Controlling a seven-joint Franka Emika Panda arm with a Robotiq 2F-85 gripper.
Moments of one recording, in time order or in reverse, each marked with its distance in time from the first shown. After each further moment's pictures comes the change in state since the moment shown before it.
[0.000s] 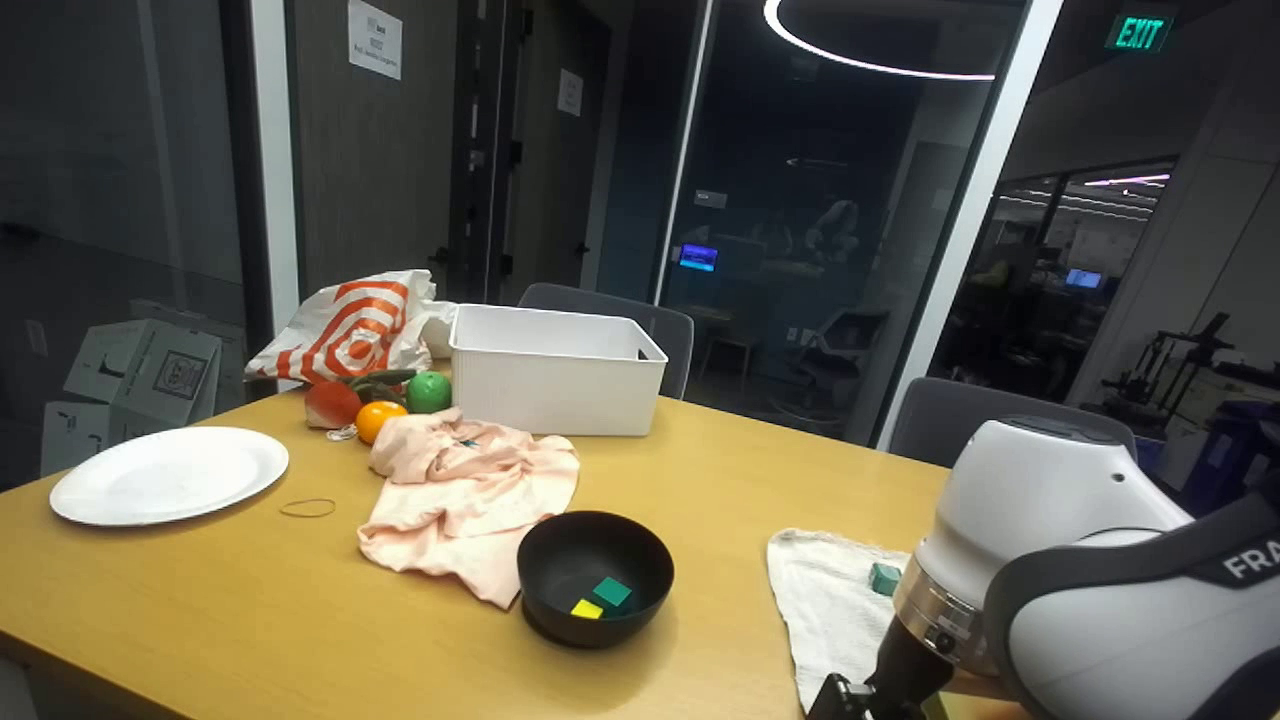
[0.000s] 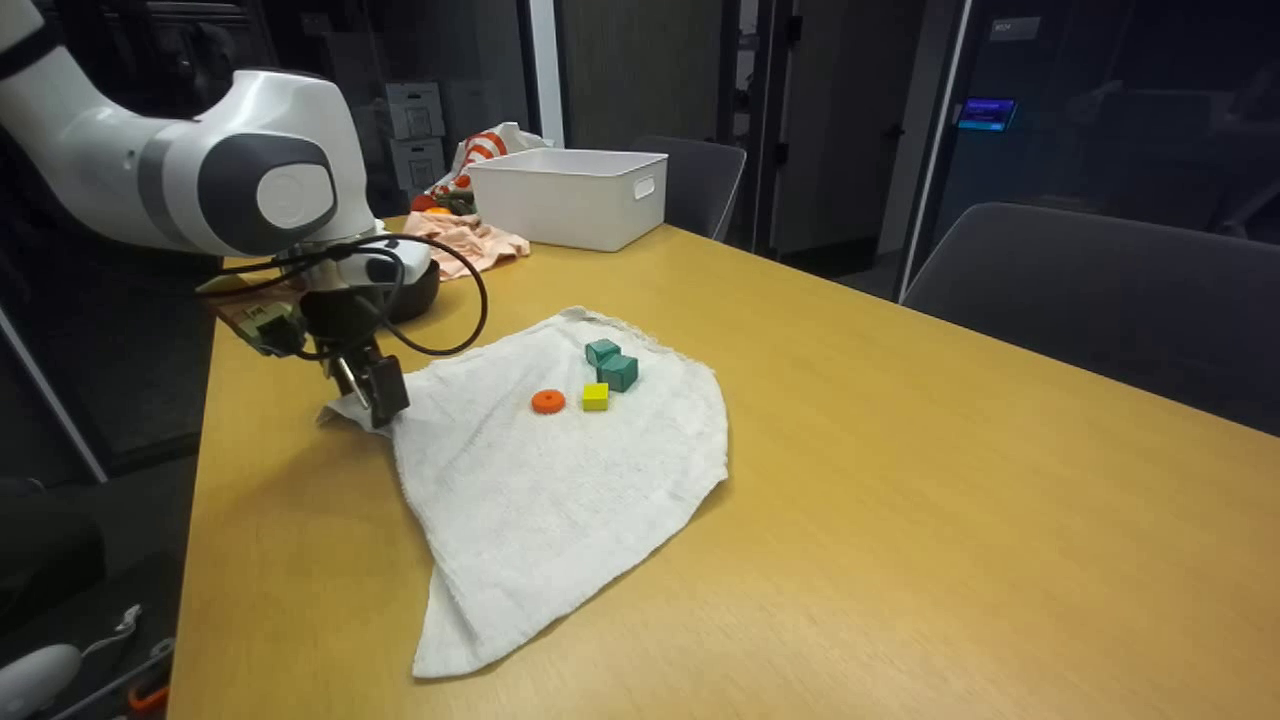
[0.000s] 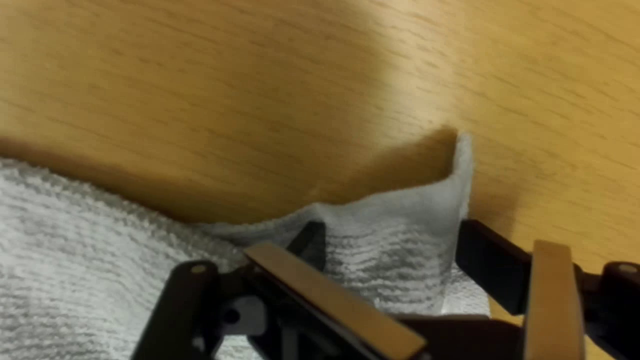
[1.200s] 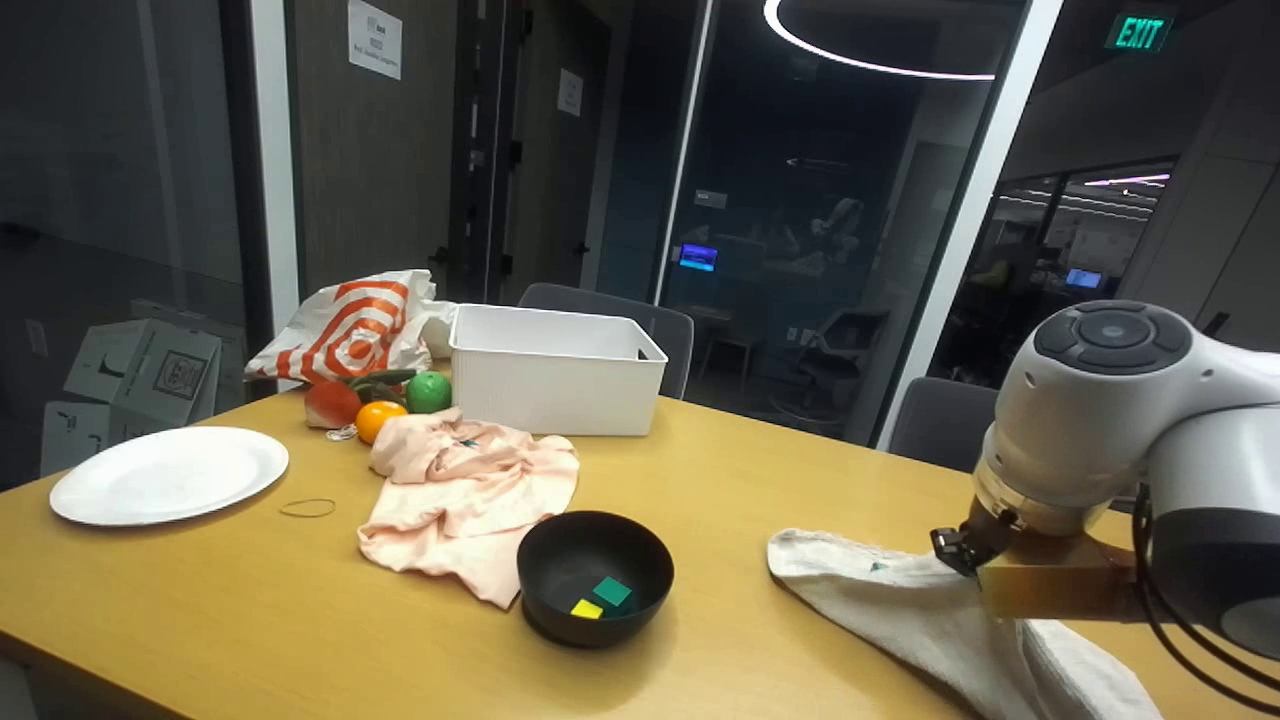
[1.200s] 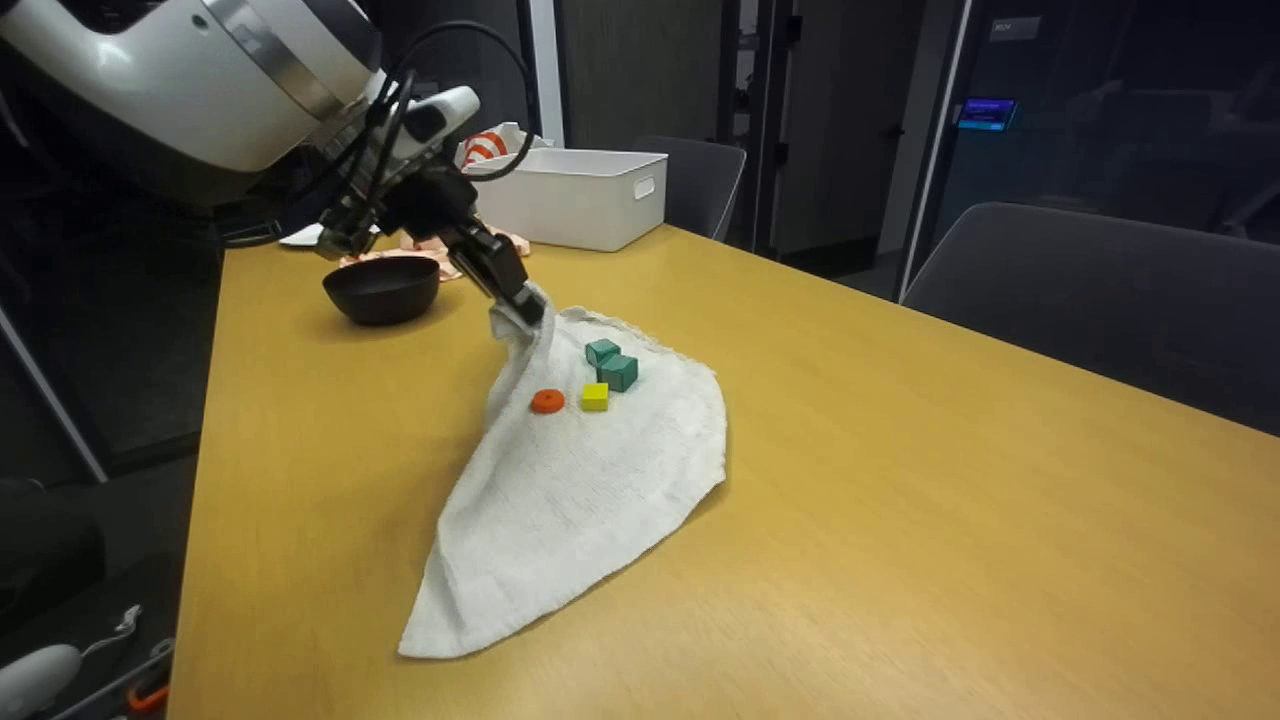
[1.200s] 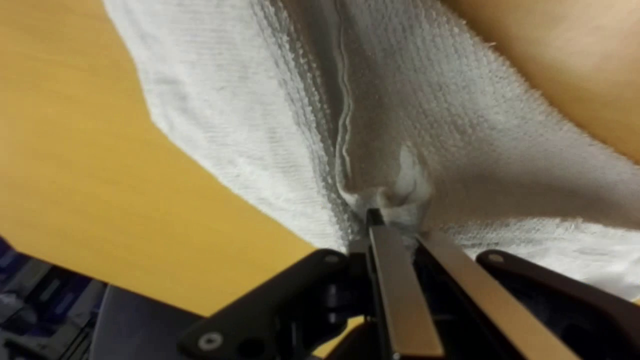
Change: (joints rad) arm -0.115 -0.193 -0.099 0.100 -0.984 -0.238 0.758
